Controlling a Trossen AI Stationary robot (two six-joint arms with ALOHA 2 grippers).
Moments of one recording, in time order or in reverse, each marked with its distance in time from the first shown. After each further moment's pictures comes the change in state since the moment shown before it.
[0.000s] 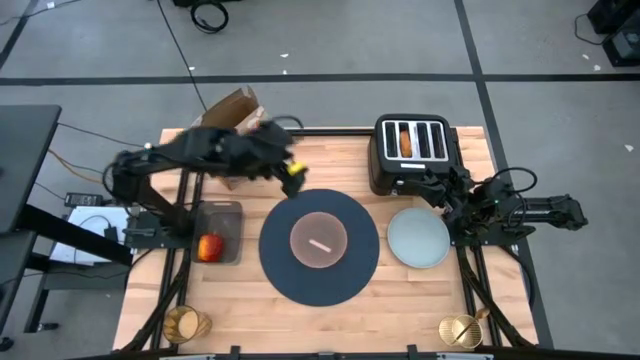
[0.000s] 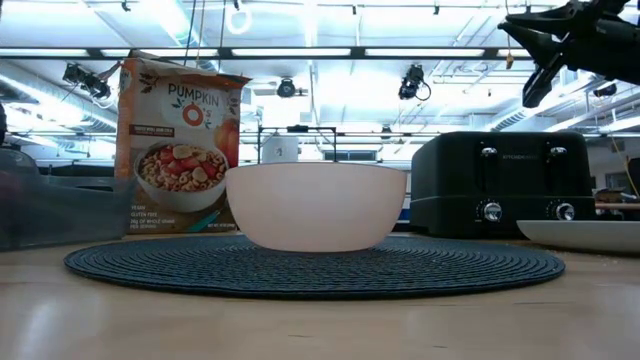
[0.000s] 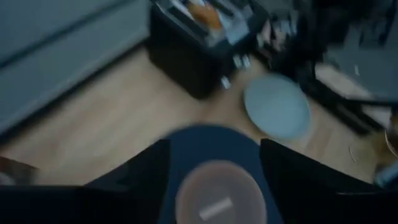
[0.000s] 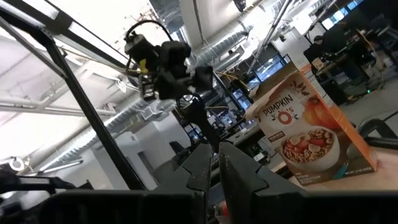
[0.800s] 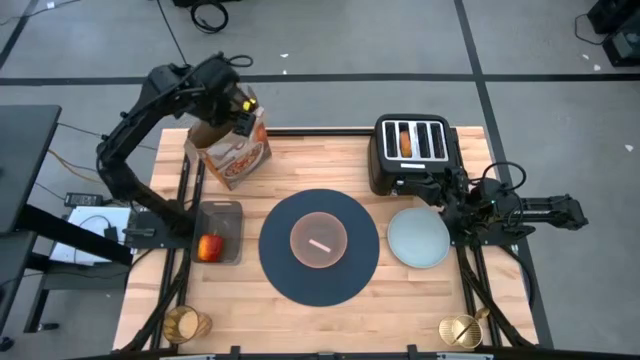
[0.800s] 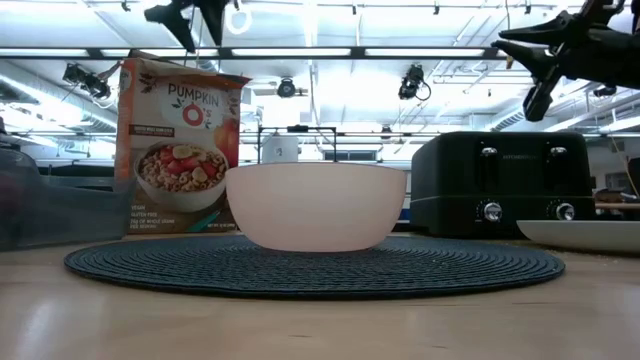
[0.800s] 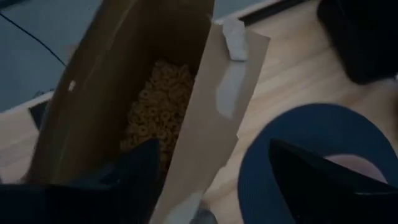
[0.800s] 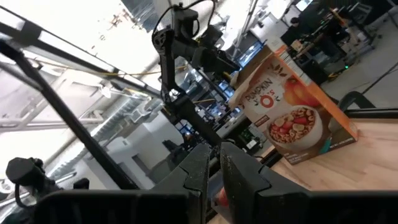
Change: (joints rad) left arm 0.658 -0.060 -0.003 -0.425 0.262 0.185; right arm 0.000 0.002 0.000 -0.071 0.064 0.112
